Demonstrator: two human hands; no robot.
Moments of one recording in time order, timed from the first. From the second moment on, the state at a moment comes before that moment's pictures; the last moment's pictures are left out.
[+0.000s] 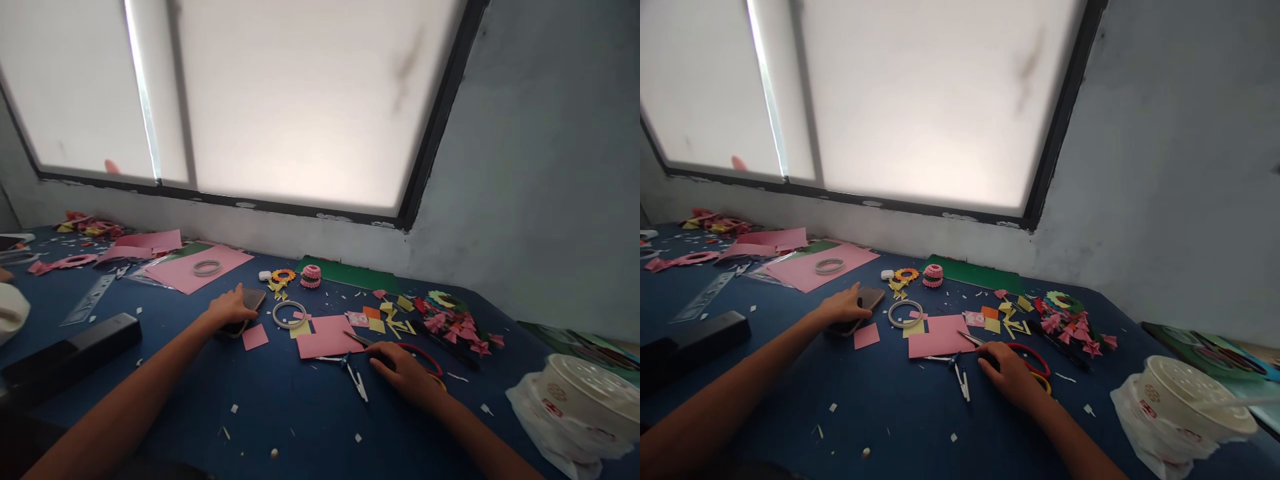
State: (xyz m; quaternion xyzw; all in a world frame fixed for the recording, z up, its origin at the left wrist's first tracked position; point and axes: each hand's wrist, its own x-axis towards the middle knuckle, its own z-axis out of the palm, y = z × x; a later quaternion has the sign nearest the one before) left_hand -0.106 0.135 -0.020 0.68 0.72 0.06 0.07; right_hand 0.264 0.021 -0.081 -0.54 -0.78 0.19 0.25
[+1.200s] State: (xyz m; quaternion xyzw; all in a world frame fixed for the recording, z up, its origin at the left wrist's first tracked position) left_hand -0.015 0.084 -0.048 0.88 0.42 0.19 0.13; right_hand 0.263 0.015 -0.076 -0.49 -0.83 0.15 0.24
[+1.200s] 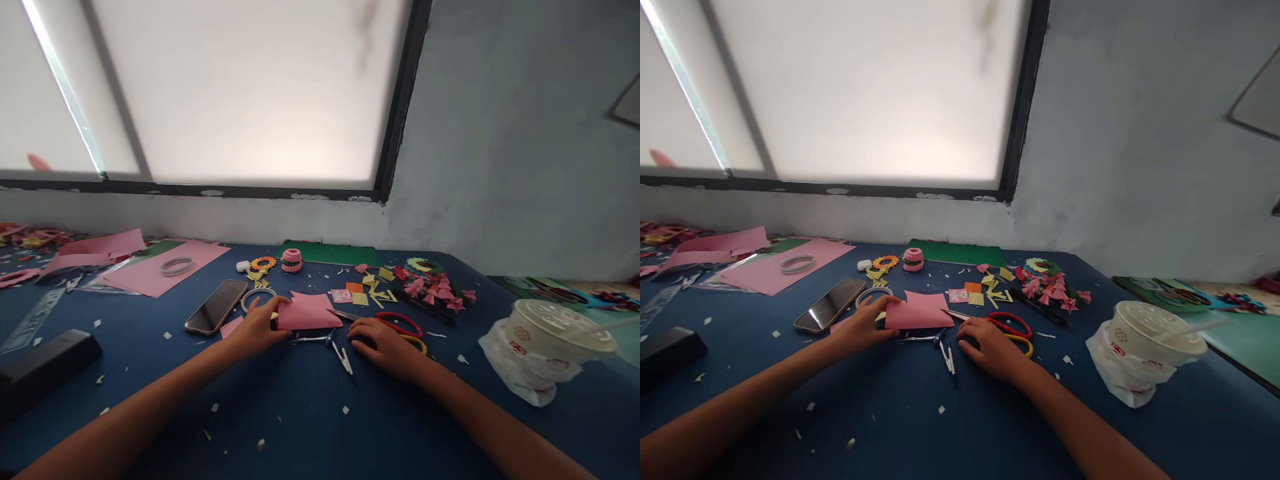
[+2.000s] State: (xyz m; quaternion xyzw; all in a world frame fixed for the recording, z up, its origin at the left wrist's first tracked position) left_hand -0.009 0.038 -0.021 0.78 0.37 0.28 0.43; right_hand 0.237 0.002 -0.067 -0.46 -0.52 0.51 0.51
